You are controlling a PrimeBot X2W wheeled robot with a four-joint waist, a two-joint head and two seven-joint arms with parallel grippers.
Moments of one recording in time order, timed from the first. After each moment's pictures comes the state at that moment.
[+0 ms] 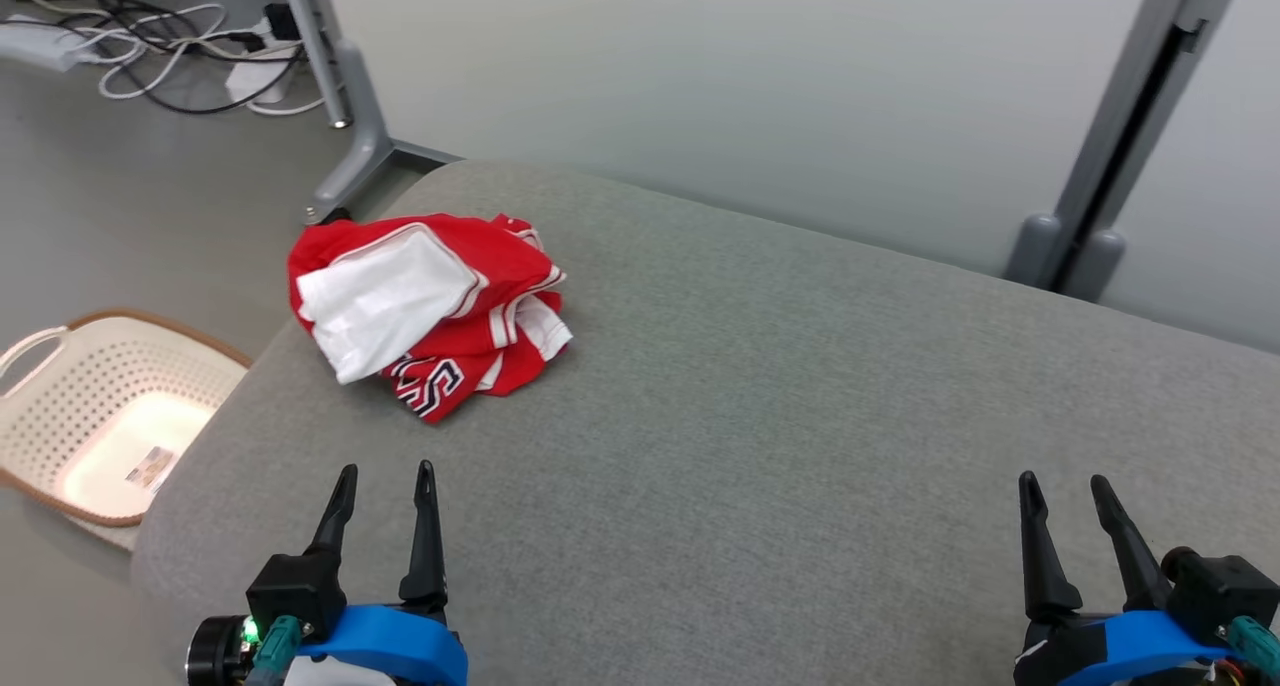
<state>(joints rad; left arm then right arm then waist) -0.07 0.07 -0.15 0.37 -0.22 -0.01 -0.26 -0.02 -0.05 -0.10 0.28 0.19 0.13 -0.23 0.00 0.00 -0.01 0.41</state>
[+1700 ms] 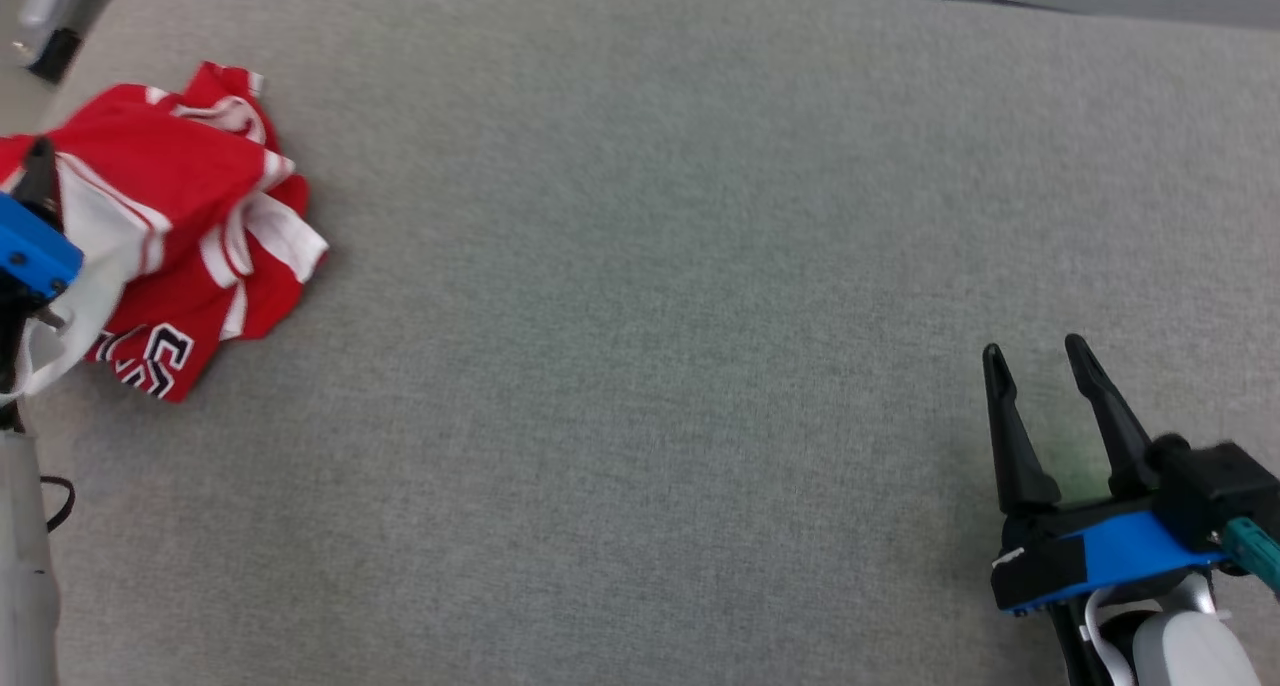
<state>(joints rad) -0.72 0.35 0.14 0.55 -0.57 0.07 0.46 -0.11 -0.05 -0.03 0.04 0.11 0.13 -0.11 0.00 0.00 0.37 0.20</state>
